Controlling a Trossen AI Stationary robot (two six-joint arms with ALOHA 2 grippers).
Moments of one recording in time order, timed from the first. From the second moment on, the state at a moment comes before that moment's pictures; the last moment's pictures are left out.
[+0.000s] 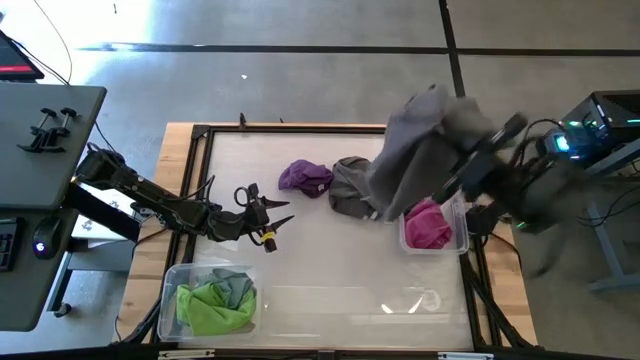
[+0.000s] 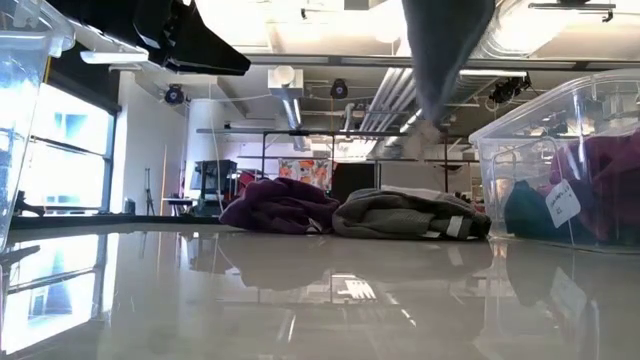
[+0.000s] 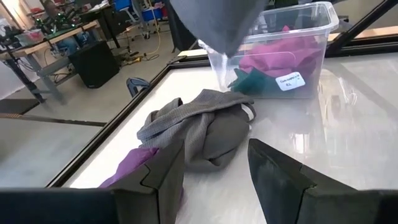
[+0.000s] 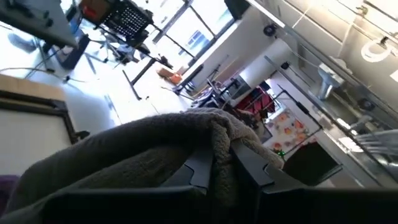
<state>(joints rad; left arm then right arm) -0.38 1.18 0.54 0.31 -0.77 0.01 0.70 1.52 2.30 -0.91 1.57 -0.63</state>
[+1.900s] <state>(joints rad) -0.15 1.71 0.94 0.77 -0.10 0.26 1.09 1.19 2.18 -1.51 1.39 0.09</state>
